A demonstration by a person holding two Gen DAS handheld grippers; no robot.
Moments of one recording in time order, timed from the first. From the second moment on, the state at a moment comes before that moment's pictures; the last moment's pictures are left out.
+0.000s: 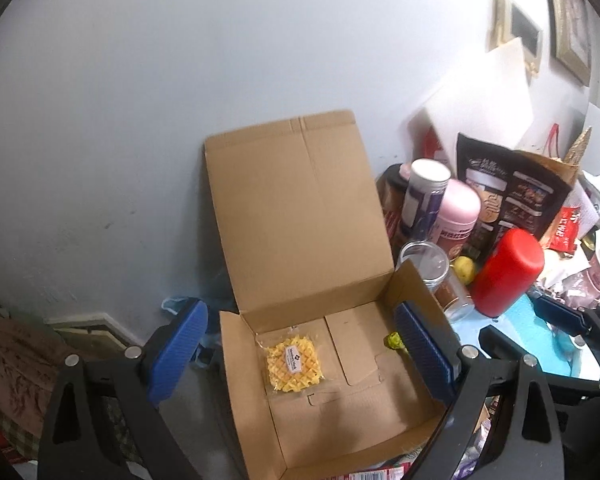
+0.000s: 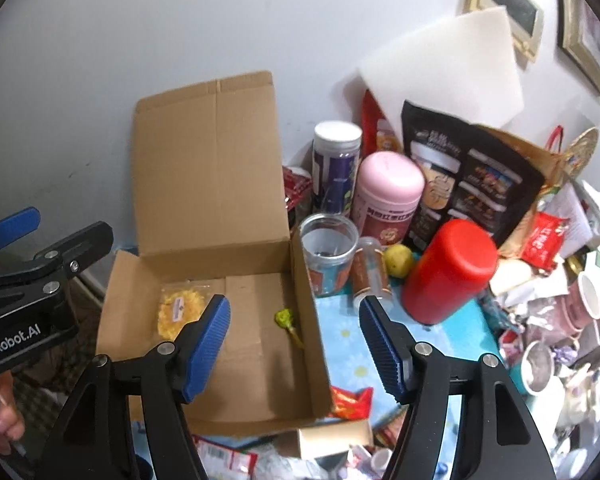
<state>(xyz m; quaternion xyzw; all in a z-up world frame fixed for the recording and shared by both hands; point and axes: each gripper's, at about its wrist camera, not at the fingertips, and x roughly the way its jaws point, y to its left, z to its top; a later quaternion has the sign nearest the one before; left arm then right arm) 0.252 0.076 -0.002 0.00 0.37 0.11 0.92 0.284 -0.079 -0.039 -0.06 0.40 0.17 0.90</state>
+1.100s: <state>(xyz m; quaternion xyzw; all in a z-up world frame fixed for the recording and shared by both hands) 0.096 0.029 0.017 0.02 0.36 0.04 0.93 0.107 -0.130 -0.017 -0.04 0.38 0.17 0.91</state>
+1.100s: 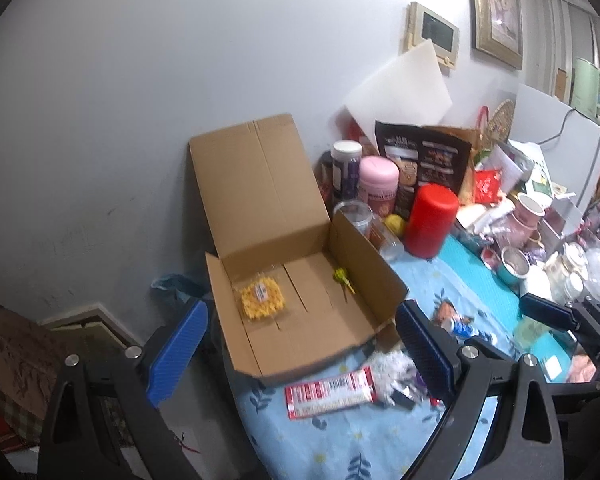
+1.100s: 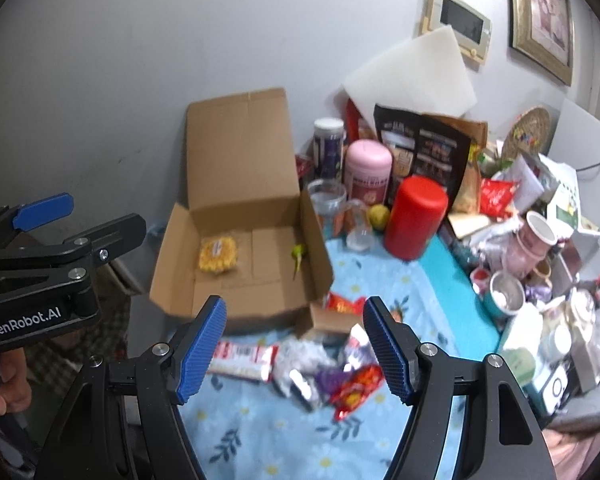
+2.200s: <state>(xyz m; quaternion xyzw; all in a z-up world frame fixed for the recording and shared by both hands) 0.069 0.007 -0.116 0.01 0.47 -0.02 0.88 0.081 -0.165 -0.148 -0.03 0.50 0.20 0.84</state>
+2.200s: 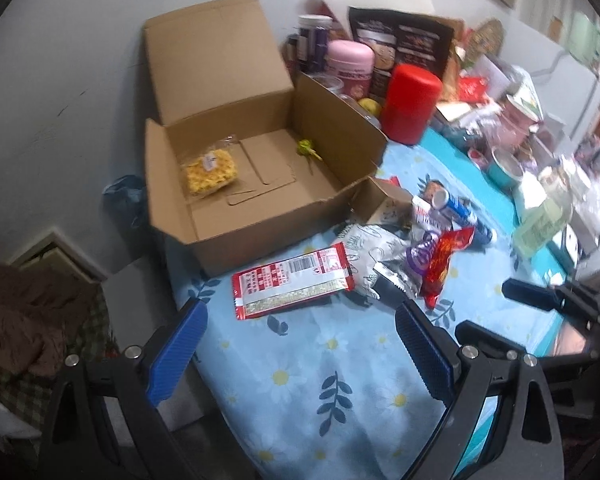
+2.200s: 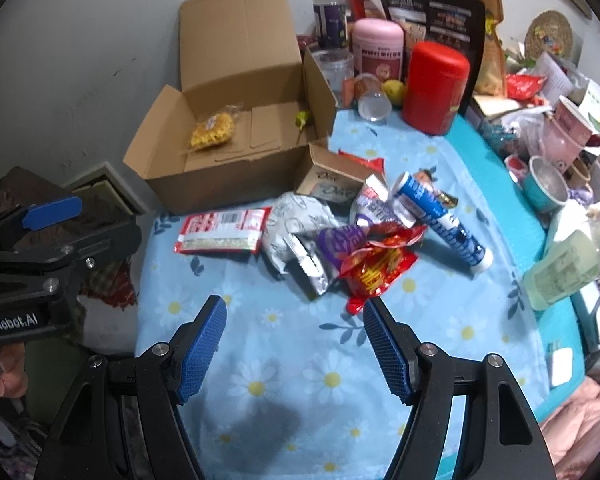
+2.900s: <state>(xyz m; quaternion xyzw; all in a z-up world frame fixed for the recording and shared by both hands) 0.146 -0.002 -0.198 0.10 0.53 -0.08 0.84 0.140 -0.192 -0.215 0.03 0.56 0.13 0.82</state>
